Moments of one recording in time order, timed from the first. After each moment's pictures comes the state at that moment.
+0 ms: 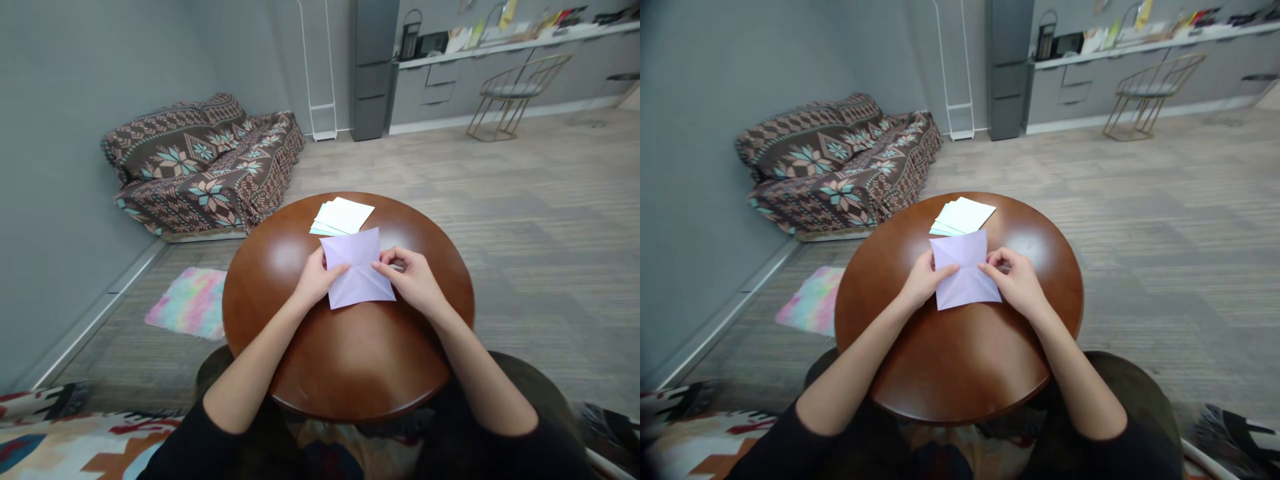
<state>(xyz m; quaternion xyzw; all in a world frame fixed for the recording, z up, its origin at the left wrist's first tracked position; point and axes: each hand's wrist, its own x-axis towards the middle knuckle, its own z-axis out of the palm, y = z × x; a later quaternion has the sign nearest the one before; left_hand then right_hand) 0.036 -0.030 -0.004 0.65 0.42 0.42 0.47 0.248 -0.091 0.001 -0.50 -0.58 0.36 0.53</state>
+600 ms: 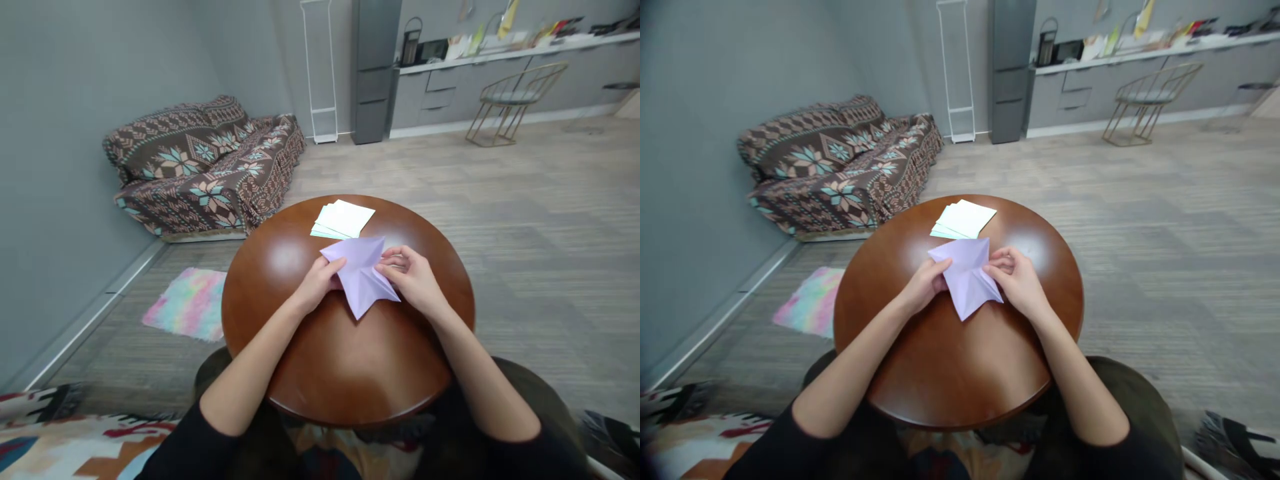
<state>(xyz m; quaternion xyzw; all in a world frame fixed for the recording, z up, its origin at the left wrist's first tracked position) 0.037 -0.040 0.001 0.52 0.34 0.37 0.70 0.251 -0.087 -0.007 -0.52 -0.50 0.44 0.54</state>
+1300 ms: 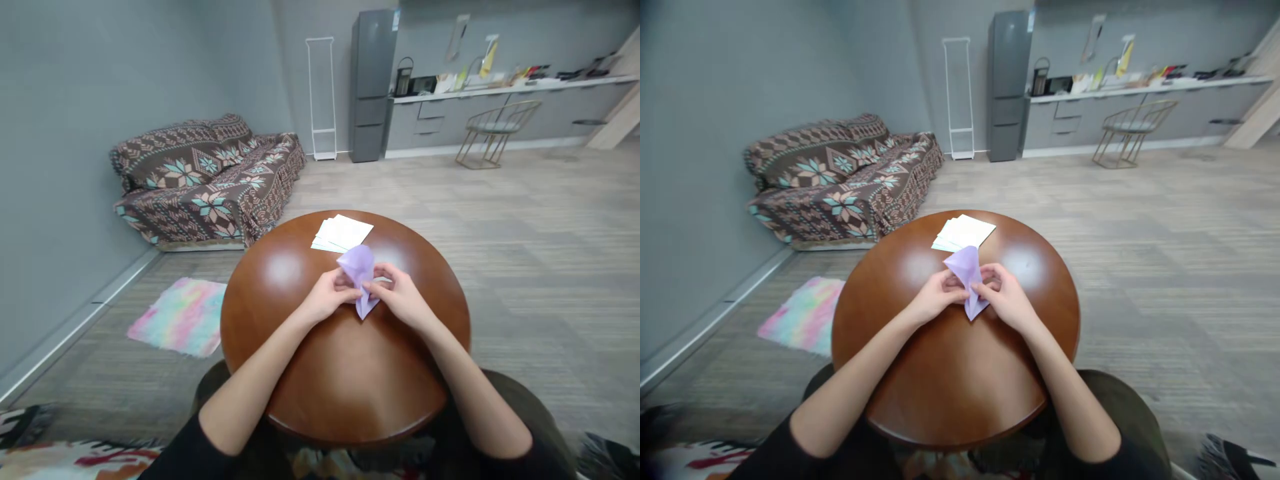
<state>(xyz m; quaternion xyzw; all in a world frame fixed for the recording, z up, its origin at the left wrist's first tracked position) 0.042 -0.040 -0.003 0.60 0.31 0.34 0.65 0.232 -0.088 0.001 -0.48 -0.56 0.47 0.49</state>
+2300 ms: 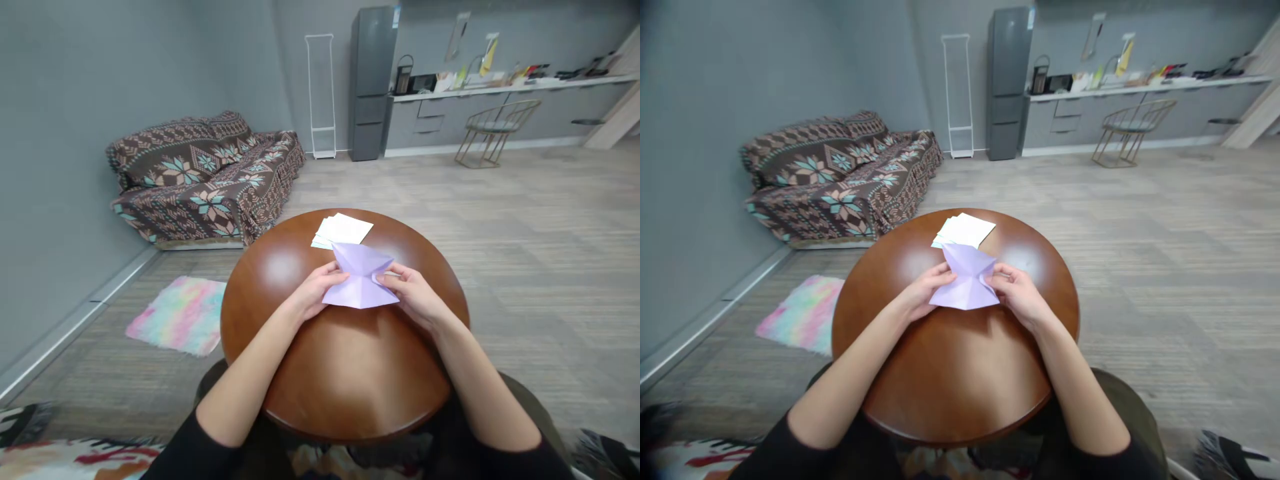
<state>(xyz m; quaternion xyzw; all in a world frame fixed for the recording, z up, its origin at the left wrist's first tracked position) 0.028 -0.034 0.010 0.46 0.30 0.32 0.77 0.246 -0.091 0.004 -0.44 -0.41 0.61 0.51</state>
